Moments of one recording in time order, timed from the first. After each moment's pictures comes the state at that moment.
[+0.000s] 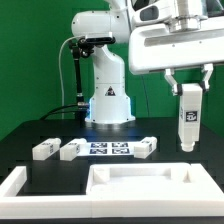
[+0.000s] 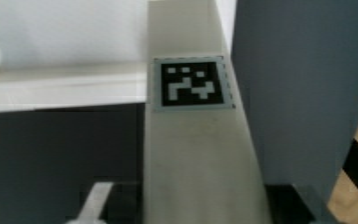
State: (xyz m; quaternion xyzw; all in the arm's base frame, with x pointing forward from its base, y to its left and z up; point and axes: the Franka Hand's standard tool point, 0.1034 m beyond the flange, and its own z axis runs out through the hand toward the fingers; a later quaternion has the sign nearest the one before) arm 0.640 0.100 0.196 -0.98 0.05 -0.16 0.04
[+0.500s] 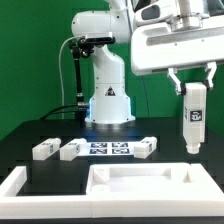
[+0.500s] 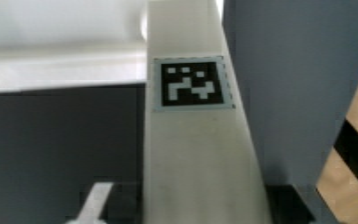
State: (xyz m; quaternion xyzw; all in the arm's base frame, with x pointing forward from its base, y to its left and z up) arm 0.646 0.100 0.192 -0.98 0.04 -0.20 0.05
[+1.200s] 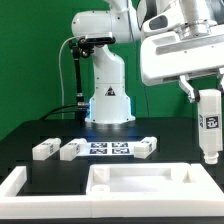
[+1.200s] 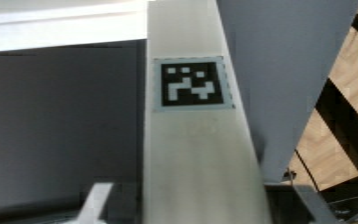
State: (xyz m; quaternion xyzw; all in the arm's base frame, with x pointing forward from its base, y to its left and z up) arm 0.661 0.118 0.186 -0.96 0.04 -0.25 0.07
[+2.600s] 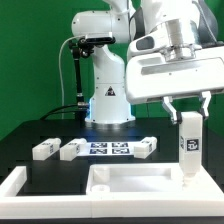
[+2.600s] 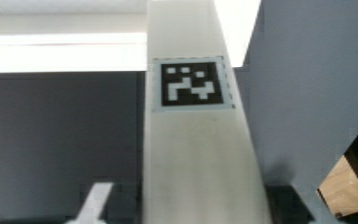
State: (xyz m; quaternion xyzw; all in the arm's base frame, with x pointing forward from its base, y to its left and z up) arm 0.657 0.090 0.144 -0.97 0.01 -0.25 0.04
